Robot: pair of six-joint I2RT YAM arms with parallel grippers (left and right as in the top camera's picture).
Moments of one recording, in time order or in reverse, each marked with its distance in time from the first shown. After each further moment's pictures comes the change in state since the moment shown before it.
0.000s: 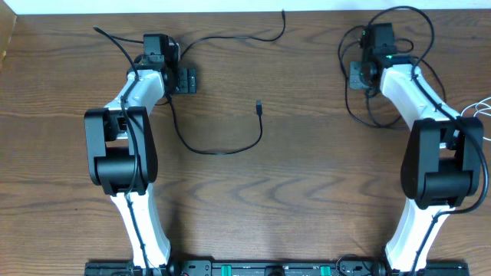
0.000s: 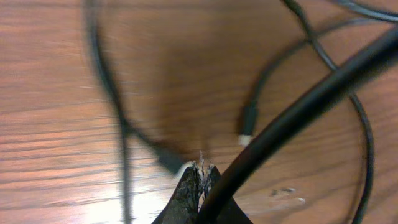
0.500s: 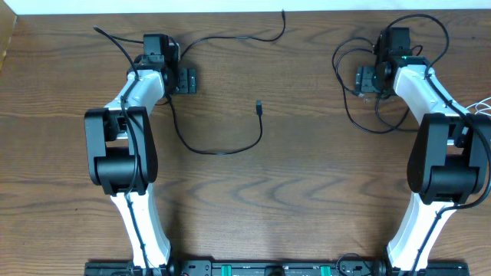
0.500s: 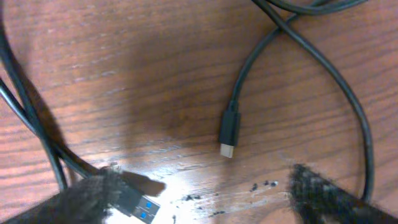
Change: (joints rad) left arm 0.000 0.000 0.000 0.000 0.000 0.000; right arm -0.068 0.024 0.000 -0.031 -0.075 0.011
